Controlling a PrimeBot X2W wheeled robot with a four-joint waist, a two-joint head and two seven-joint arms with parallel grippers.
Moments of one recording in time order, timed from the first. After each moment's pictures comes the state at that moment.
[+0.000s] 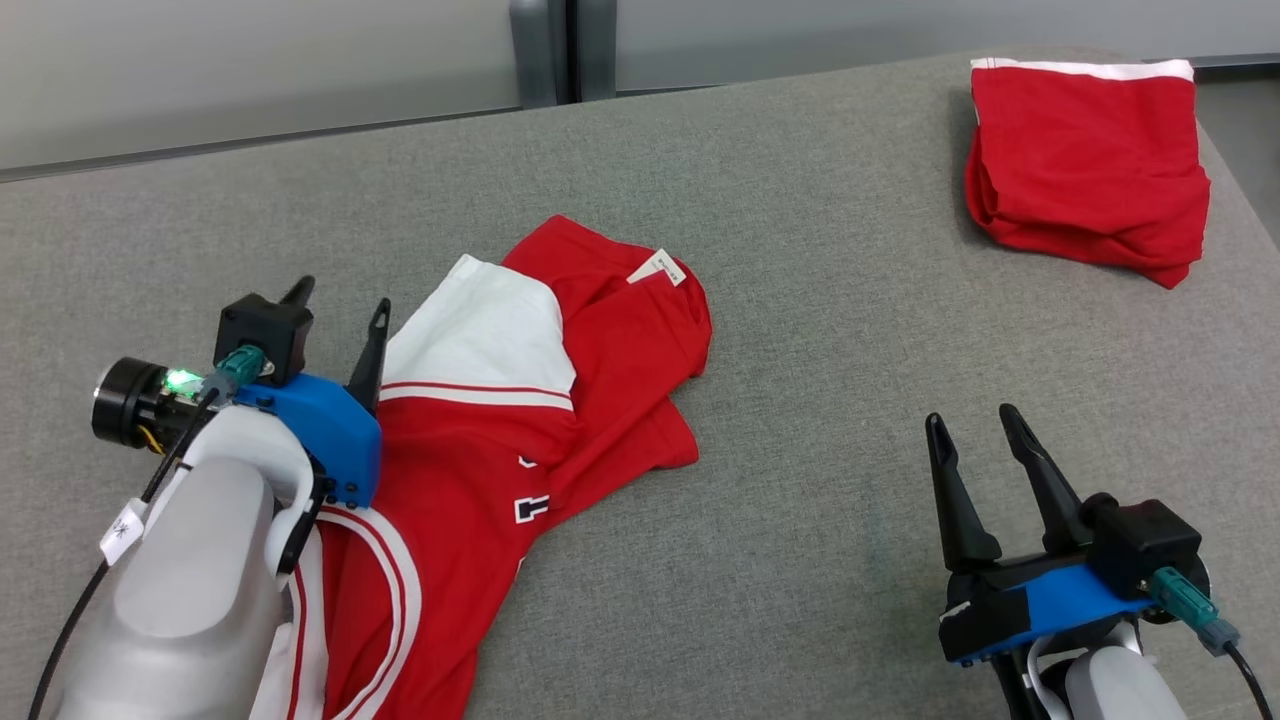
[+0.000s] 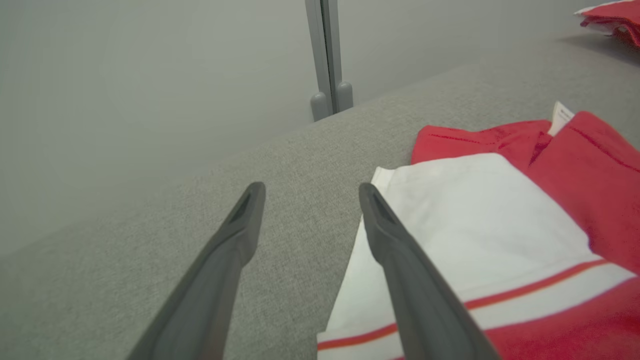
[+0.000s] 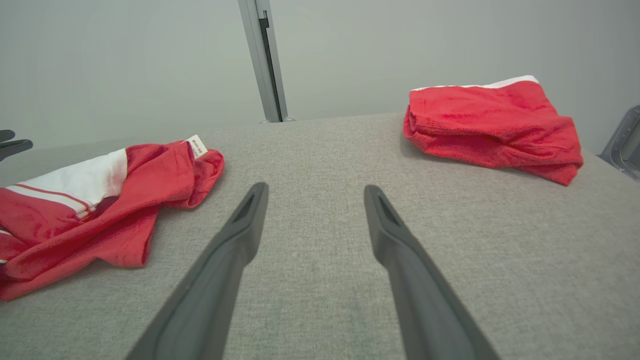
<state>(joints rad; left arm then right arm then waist) -0.63 0.29 -0.36 0.72 -0.22 -0.13 -0.08 -0.16 -0.05 0.05 0.24 0.17 0.13 -0.26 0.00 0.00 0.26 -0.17</state>
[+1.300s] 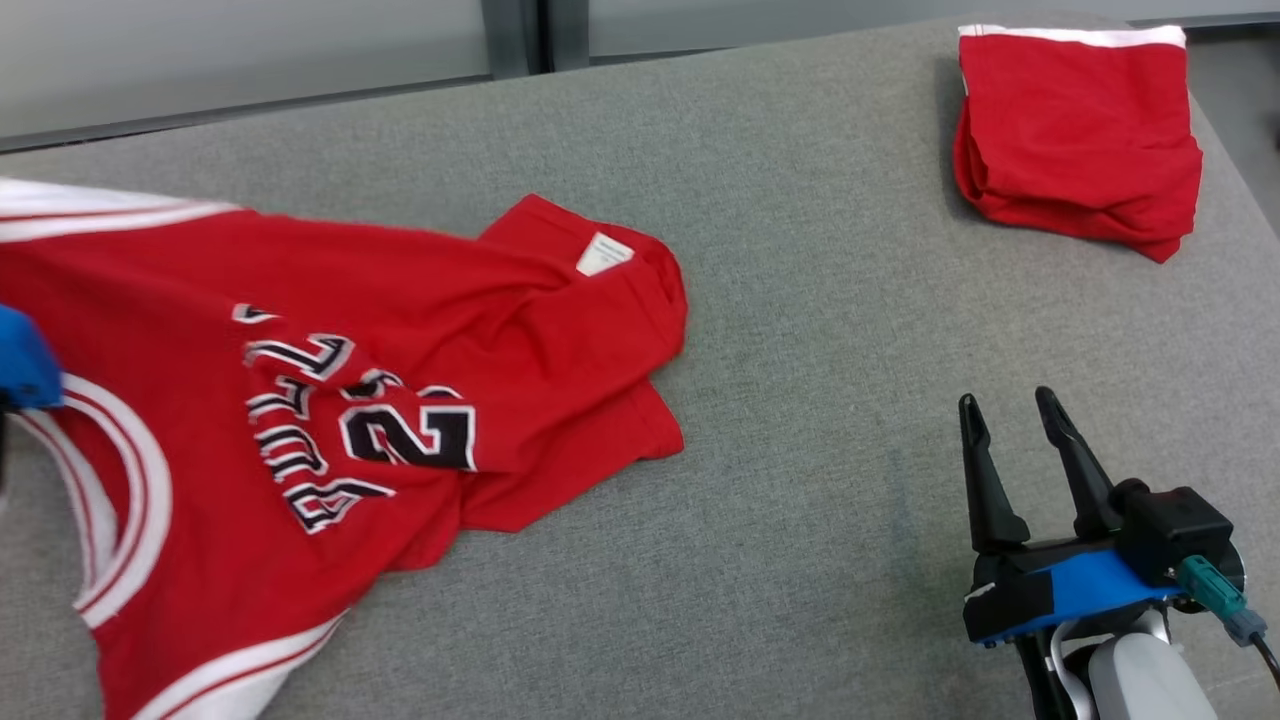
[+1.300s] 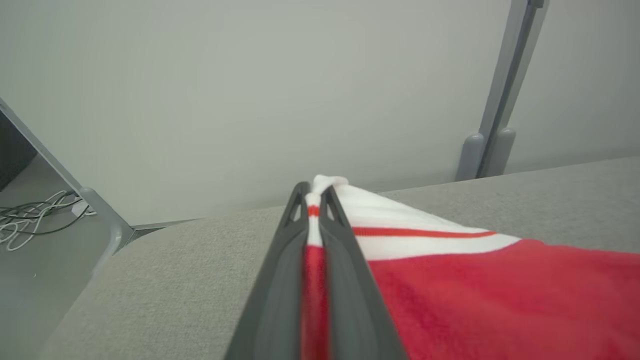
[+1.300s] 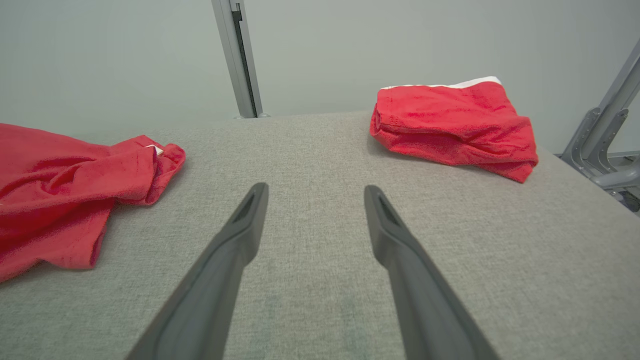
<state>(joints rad) -0.83 0.57 -0.44 0.97 -0.56 -0.02 -0.26 -0.18 -0.05 -0.01 0.24 0.14 0.13 -0.26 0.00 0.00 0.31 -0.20</state>
